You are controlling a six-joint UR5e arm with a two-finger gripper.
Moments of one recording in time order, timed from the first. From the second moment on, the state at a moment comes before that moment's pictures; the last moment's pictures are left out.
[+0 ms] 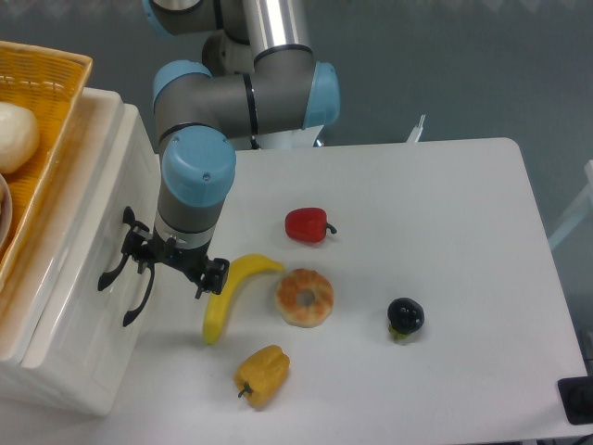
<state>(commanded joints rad) 2.19 -1.91 -1.57 -1.20 1.28 0.52</state>
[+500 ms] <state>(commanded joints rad) 2.27 -1.91 -1.55 -1.21 1.28 0.68</state>
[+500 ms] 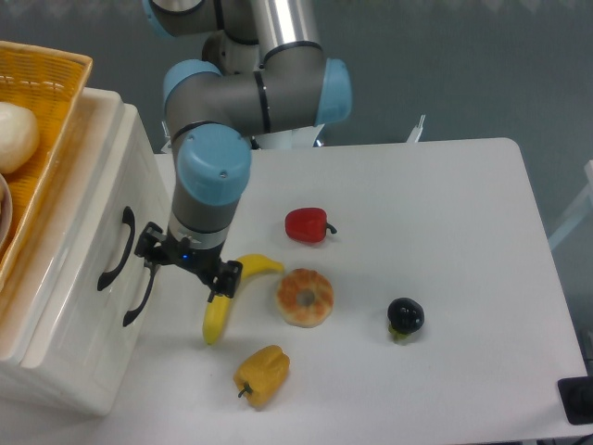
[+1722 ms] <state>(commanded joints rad) 2.57 -1.75 -1.50 -1.30 1.52 1.52</state>
